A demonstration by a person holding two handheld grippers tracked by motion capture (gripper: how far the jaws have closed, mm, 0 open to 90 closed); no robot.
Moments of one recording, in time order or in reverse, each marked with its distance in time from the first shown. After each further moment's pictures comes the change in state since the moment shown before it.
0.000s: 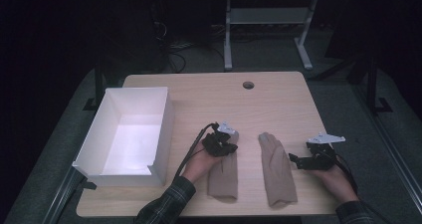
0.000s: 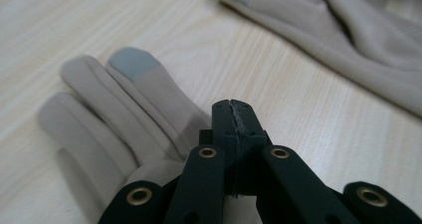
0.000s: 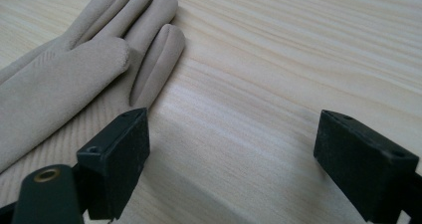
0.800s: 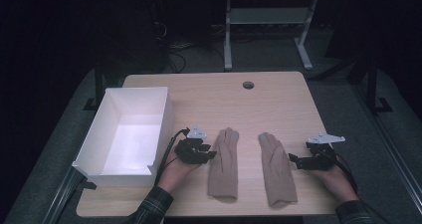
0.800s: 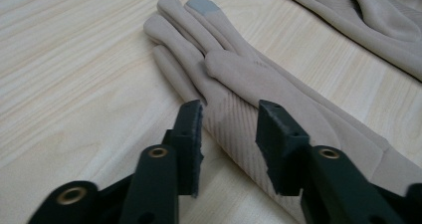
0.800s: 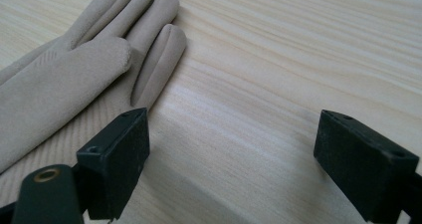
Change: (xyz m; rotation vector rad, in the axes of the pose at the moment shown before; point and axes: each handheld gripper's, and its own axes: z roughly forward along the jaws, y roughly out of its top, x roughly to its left) left arm 0.008 -0.048 -0.061 -0.050 0.093 -0.109; right arm 0.000 0.000 0.000 -0.002 0.003 0.000
